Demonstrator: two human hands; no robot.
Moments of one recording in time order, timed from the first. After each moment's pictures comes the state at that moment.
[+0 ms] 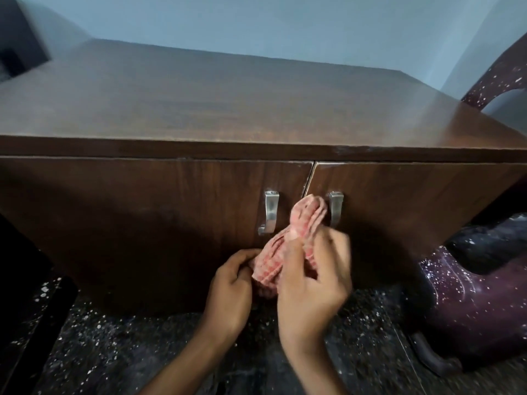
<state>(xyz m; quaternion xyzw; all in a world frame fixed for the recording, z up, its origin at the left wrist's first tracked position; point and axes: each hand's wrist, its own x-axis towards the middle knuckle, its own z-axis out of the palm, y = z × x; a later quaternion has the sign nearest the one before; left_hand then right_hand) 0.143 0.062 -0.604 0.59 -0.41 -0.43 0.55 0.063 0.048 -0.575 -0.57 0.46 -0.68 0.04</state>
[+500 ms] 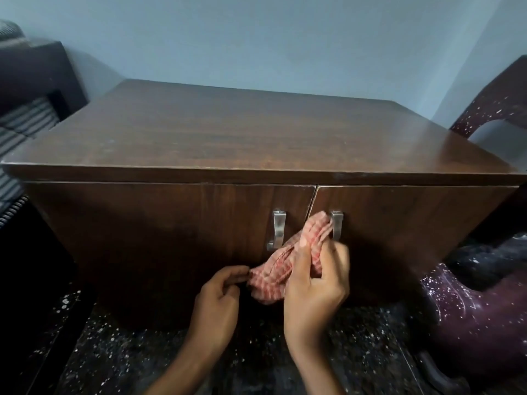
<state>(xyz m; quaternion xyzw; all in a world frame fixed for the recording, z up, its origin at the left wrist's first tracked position) 0.172 0.078 -0.601 0.65 -0.41 -0.38 0.52 0.070 0.039 -0.580 -0.54 0.49 -0.69 0.07</state>
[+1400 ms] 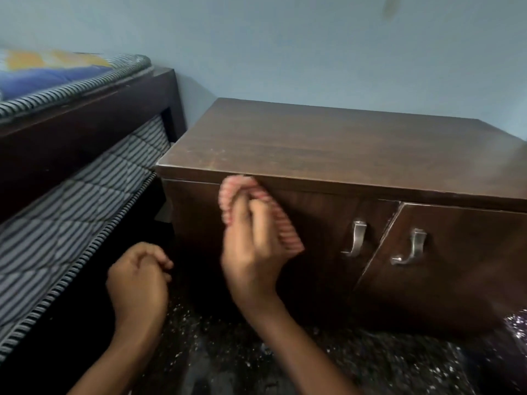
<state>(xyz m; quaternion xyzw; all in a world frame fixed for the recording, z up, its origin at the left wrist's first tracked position) 0.303 0.151 -0.548 0.74 -0.18 -0.07 0.65 0.214 0.072 -0.546 -0.74 0.33 -0.59 -0.08</state>
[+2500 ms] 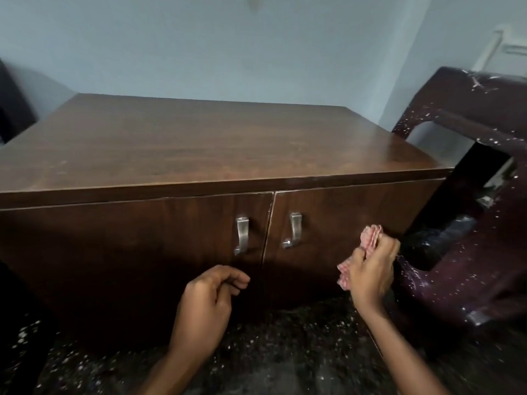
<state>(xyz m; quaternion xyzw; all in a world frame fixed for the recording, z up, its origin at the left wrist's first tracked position) 0.157 0.078 -0.578 0.61 -0.57 -0.27 0.48 -0.085 -0.031 -0.609 -0.52 0.68 -0.52 -0.03</state>
